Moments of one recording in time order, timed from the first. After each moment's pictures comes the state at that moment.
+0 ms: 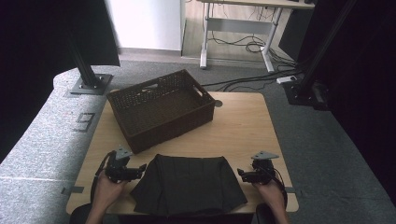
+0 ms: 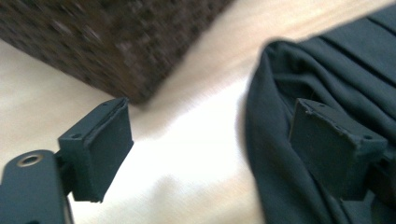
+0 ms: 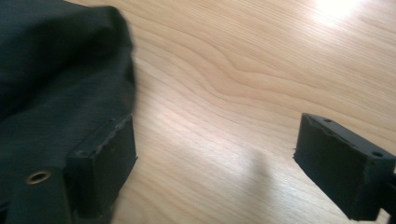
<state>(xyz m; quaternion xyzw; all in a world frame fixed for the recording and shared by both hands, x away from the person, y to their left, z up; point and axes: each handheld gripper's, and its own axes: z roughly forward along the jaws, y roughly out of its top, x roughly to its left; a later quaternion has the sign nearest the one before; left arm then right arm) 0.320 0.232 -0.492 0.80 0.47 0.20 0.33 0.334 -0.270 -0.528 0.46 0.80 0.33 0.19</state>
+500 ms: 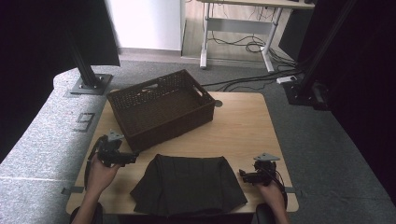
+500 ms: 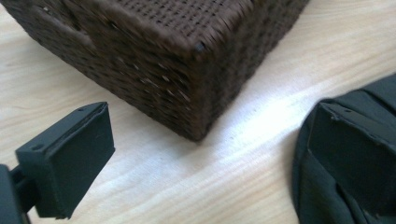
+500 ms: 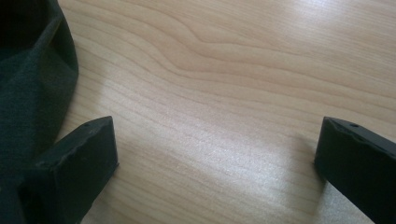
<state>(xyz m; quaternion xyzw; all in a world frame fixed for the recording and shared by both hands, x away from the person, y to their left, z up) 0.351 0.251 -0.461 0.77 0.50 0.21 0.32 0.343 -0.283 -0.557 0.49 0.78 0.33 0.20</state>
